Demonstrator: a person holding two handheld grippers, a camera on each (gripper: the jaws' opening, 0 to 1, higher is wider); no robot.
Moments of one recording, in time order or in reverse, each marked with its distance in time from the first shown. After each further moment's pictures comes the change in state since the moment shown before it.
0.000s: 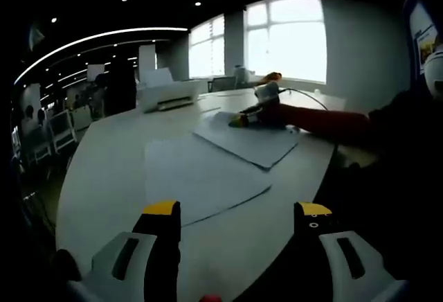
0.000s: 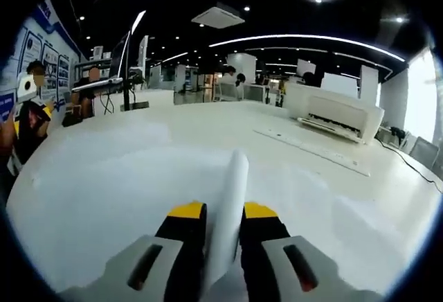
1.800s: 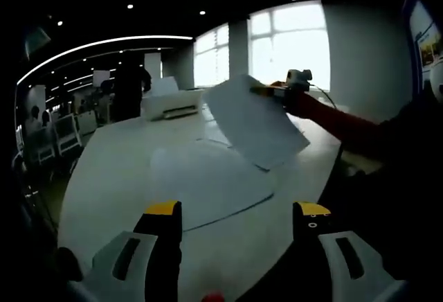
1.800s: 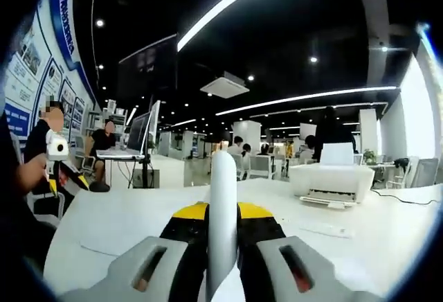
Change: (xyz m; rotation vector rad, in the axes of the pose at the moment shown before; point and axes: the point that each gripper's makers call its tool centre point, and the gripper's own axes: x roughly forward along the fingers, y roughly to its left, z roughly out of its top) left arm -0.004 -0.004 0.008 -0.003 -0.061 0.036; right arm -0.107 0.033 0.125 0.008 -0.460 0.048
